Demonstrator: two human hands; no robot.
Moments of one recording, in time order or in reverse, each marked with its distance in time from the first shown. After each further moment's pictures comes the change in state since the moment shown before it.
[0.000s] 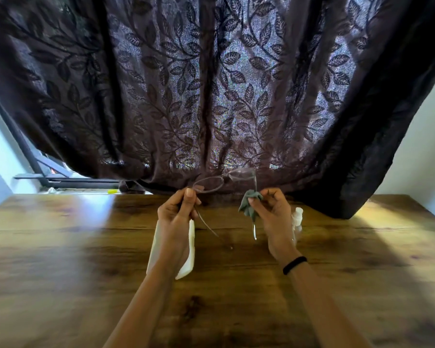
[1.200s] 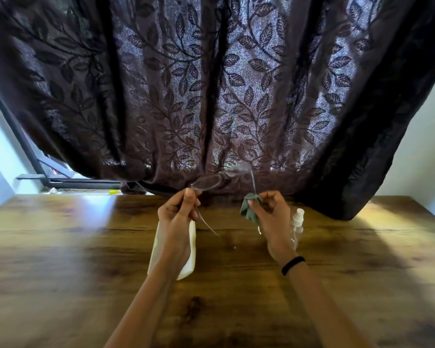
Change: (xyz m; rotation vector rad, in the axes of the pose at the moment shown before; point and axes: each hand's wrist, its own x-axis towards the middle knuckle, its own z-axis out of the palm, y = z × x) left_hand 0.003 -0.001 0.001 -0.068 0.040 -0.042; right_hand 0.000 0.002 0.004 -0.060 0.028 -0.068
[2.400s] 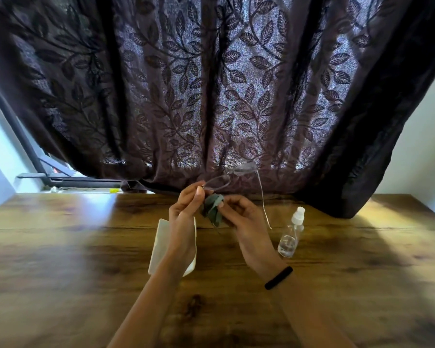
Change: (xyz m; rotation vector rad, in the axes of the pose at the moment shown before) left_hand -0.002 -0.002 0.004 0.005 -0.090 -0.108; right_hand -0.039 -0.028 0.038 0.330 -0.306 0.253
